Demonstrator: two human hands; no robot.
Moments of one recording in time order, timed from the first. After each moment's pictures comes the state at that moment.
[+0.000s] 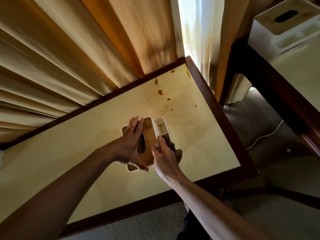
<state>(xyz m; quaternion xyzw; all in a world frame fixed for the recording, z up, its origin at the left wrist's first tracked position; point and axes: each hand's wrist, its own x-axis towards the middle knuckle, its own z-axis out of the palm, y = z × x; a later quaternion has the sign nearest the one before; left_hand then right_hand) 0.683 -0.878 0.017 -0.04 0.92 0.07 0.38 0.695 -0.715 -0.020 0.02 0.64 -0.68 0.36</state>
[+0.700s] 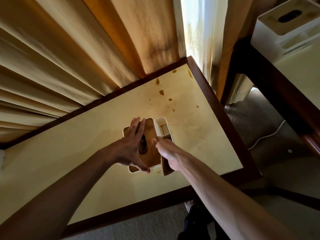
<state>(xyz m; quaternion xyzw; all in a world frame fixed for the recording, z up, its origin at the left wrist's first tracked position) 0.684 -0.882 0.015 -0.03 0.92 0.08 0.38 0.651 -0.723 -0.012 0.07 0.61 -0.57 0.55</state>
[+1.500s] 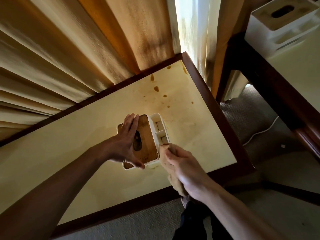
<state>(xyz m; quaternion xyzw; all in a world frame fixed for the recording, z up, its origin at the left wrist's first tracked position) 0.686 -0.887 0.009 -0.03 0.92 0.11 0.37 0.697 -0.640 -0.001 0.05 0.55 -0.69 0.47</state>
